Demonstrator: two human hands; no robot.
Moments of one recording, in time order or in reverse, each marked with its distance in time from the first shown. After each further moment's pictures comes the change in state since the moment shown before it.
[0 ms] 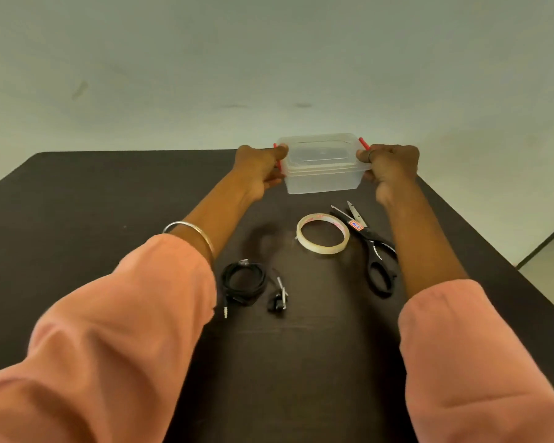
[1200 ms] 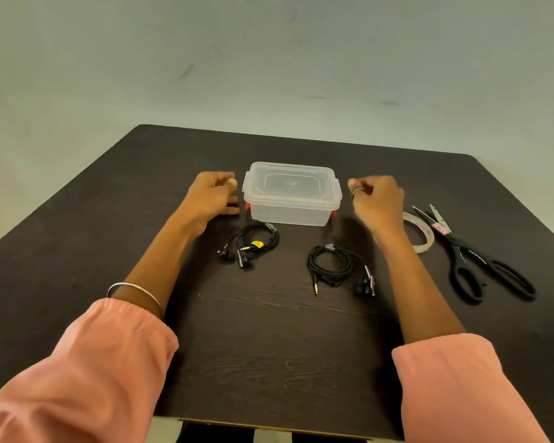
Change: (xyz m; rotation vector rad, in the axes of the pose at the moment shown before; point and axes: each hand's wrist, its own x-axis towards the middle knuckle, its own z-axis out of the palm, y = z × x) left_hand -0.052 -0.054 -0.220 0.317 0.140 0.105; right_hand -0.132 0.036 0.095 -0.497 -0.308 -0.241
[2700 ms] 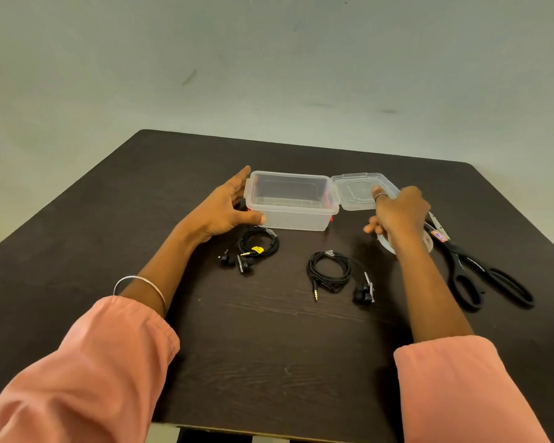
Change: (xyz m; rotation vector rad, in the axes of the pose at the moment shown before) left_hand -0.003 -0.007 0.002 0.114 -0.342 0.170; right_hand 0.015 0.015 -0.019 0.117 0.142 0.257
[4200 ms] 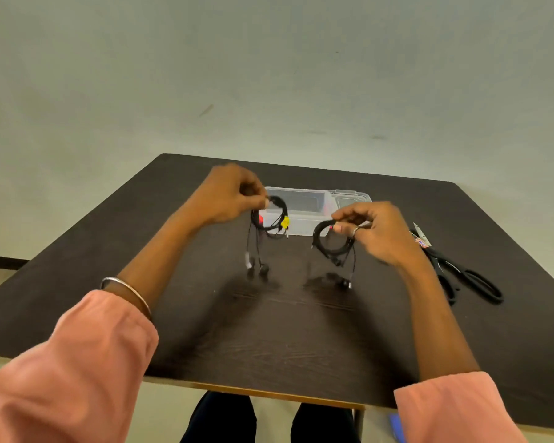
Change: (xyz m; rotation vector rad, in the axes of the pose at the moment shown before) left_hand -0.065 0.097 -0.011 0.576 0.204 0.240; right_hand -0.080 -0.030 -0.049 -0.143 -0.487 -0.607
